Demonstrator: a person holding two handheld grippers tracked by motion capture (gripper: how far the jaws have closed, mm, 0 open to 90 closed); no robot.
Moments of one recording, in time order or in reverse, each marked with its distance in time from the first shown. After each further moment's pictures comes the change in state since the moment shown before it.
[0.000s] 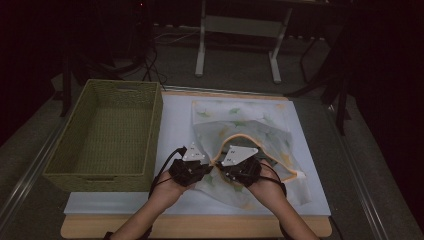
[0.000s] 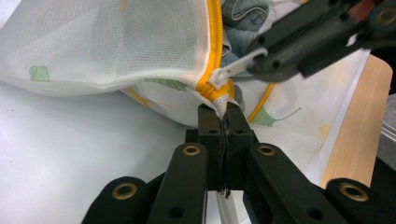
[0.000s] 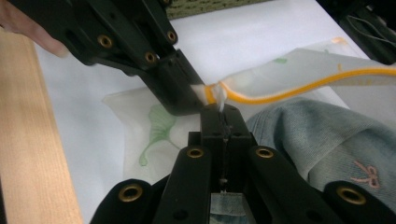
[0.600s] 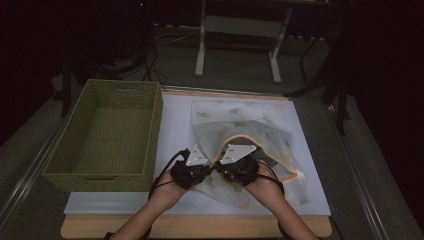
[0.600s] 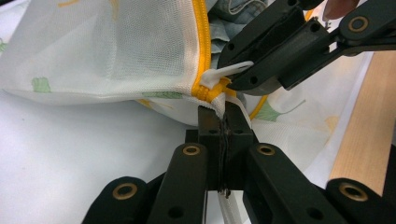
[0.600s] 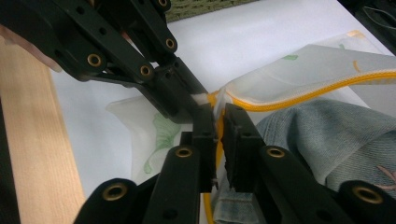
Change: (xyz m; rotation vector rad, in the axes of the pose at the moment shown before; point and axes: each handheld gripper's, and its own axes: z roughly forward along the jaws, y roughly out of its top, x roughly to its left) left arm -0.006 0.001 0.001 0.019 0.022 0.051; right arm -0.003 0.001 0.007 0.001 0.052 0.042
